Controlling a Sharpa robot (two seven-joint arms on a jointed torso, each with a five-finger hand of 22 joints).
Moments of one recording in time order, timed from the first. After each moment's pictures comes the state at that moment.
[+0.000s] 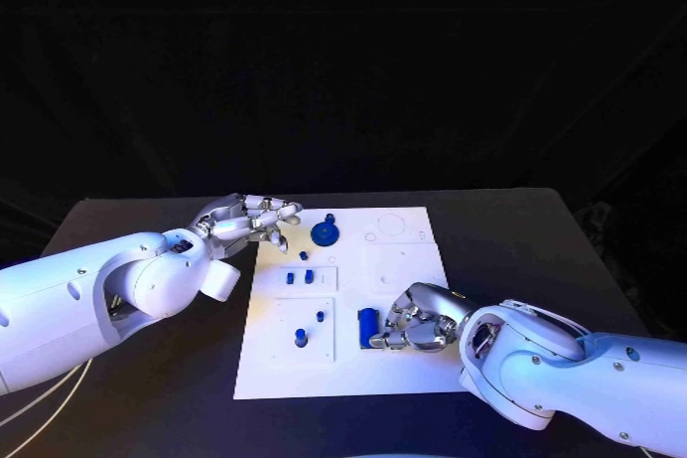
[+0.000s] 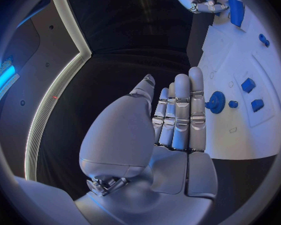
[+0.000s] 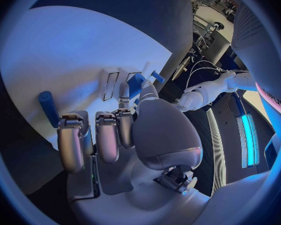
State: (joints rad) left arm 1.18 -0.92 -0.02 1.55 -0.10 -0.10 0.21; left_hand 1.44 -0.08 0.08 0.19 0.12 0.99 0.17 0.13 0.17 1.01 0.11 0.36 0.26 1.15 0.03 0.89 0.43 0.17 1.12 0.12 0.67 0.58; right arm 1.07 -0.97 -0.16 1.94 -1.31 -0.43 -0.47; right_hand 1.27 0.07 -0.23 0.22 0.30 1.08 0.04 0.38 0.48 1.46 -0.02 1.41 1.32 1.47 -0.09 1.54 1.31 0.02 1.47 0.02 1.55 1.31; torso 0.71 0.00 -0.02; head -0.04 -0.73
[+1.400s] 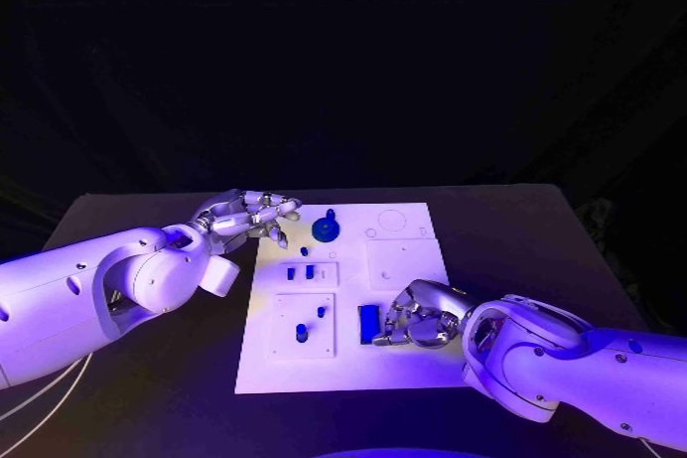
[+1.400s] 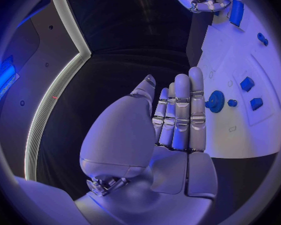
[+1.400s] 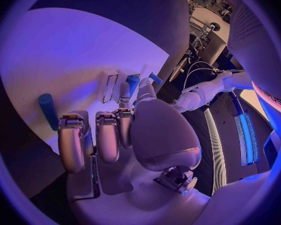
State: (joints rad) left arm 1.18 -0.93 -0.02 1.55 -0.10 -0.10 0.21; left_hand 1.45 -0.08 0.08 0.19 0.12 0.99 0.17 0.13 0.17 1.01 0.11 0.37 0.26 1.15 0.03 0.89 0.43 0.17 1.12 0.12 0.67 0.58; right arm 1.07 -0.97 -0.16 1.93 -1.28 -0.41 -0.41; right_hand 1.32 0.07 -0.25 0.20 0.25 1.08 0.03 0.41 0.50 1.45 -0.02 1.42 1.48 1.46 -0.09 1.54 1.31 0.02 1.47 0.02 1.55 1.31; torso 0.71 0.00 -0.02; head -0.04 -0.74
